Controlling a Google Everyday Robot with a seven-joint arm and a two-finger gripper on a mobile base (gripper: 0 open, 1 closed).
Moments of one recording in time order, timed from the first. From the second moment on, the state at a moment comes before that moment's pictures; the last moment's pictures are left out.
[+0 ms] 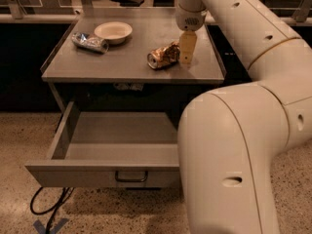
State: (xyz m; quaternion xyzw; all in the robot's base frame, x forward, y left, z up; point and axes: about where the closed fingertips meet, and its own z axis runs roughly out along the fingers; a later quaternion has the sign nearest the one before) arm 0.755 -0.100 0.889 -0.69 0.71 -0.09 0.12
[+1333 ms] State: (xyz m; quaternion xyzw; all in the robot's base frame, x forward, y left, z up) arm 0.784 -0.076 0.822 -0.73 0.67 -0.03 0.14
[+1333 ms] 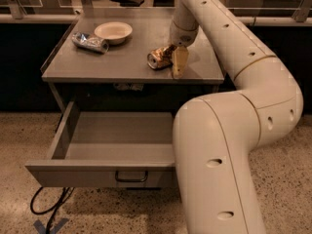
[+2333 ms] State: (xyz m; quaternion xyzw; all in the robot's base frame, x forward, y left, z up) arm 0.784 -0.076 0.822 -0.73 0.67 -0.03 0.14
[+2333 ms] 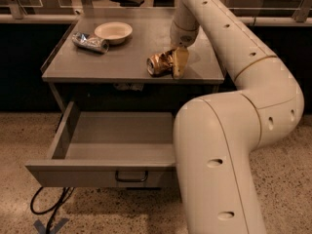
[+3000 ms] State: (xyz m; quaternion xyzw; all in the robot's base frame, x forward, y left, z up) arm 0.765 -0.086 0.863 -0.69 0.70 -0.08 0.17
